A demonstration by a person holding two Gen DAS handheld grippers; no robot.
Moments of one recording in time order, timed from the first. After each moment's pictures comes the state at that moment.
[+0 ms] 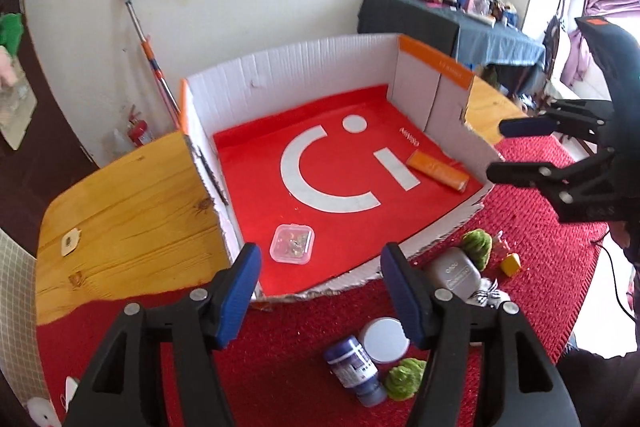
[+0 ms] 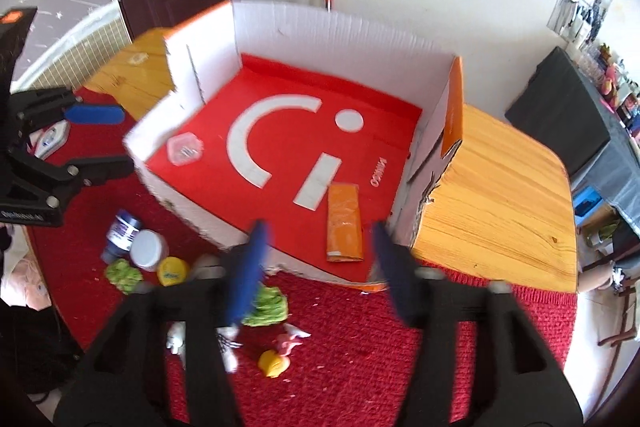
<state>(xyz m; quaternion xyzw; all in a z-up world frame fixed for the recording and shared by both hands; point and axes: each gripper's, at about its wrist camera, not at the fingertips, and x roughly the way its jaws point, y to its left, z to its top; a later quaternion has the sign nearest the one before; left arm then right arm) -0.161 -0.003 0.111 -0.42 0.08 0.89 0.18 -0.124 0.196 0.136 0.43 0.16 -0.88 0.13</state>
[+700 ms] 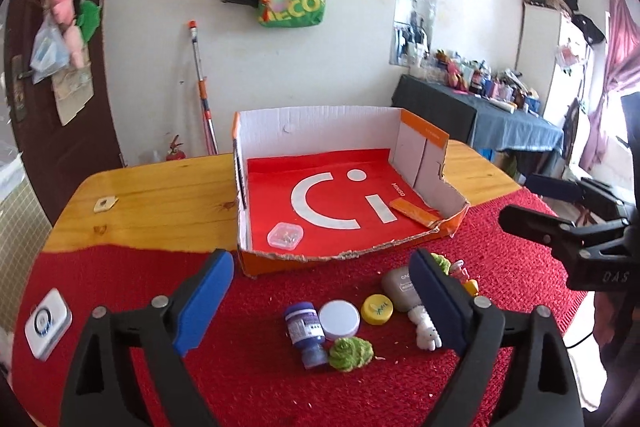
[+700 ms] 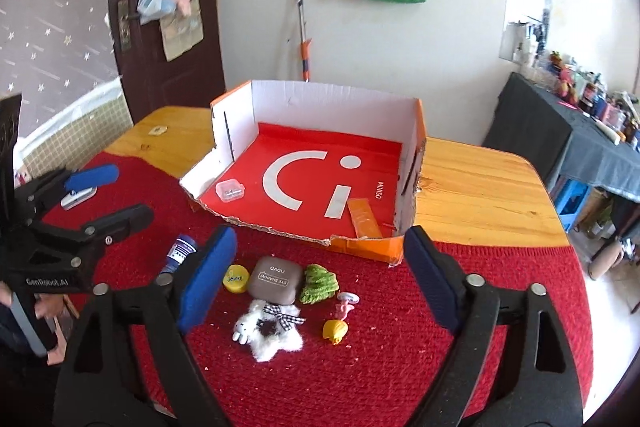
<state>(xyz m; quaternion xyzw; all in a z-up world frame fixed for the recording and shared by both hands) -0.055 -0.006 0.123 -0.29 -0.01 0.95 0.10 -0.025 0.183 0.143 0.30 0.09 -0.94 0.09</state>
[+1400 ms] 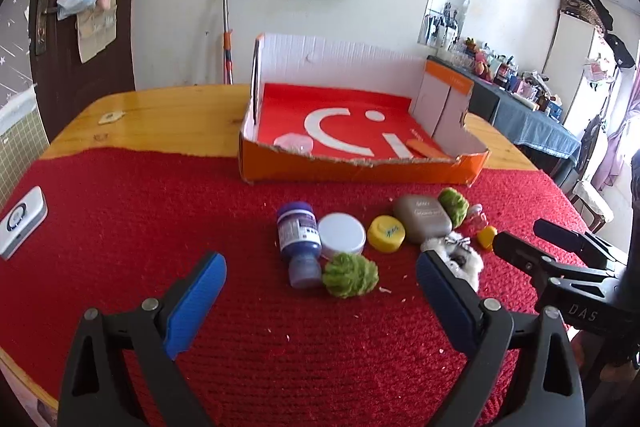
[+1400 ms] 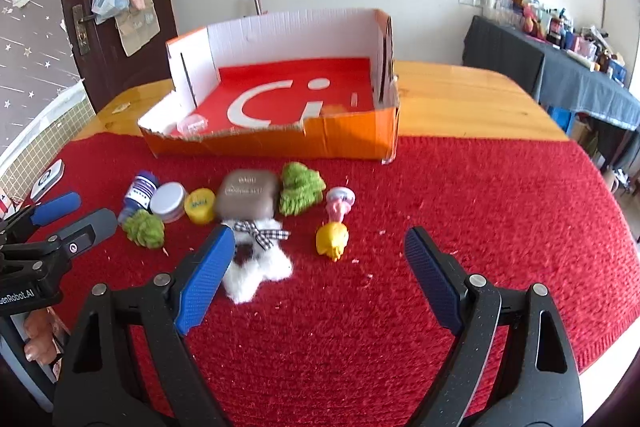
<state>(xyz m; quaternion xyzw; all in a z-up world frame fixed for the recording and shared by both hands) -0.033 -0.001 0.053 -0.35 -0.07 0.93 0.07 -0.014 0.197 0.051 0.35 0.04 -0.94 0.03</state>
